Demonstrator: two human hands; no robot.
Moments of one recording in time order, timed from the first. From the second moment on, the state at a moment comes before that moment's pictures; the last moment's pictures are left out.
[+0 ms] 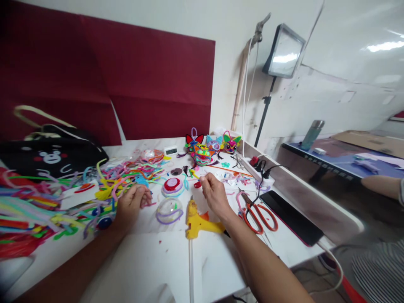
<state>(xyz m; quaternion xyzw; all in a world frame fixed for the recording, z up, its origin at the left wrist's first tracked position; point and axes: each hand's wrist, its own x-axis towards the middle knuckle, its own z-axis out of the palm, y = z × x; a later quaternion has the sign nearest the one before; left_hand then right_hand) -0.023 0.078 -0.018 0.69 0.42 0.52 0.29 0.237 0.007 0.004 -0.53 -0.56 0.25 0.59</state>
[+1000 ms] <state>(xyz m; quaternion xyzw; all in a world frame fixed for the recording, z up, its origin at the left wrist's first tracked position) -0.019 0.080 -0.023 0.67 0.40 0.54 0.32 0.261 0.001 0.014 -0.53 -0.58 0.29 0.54</state>
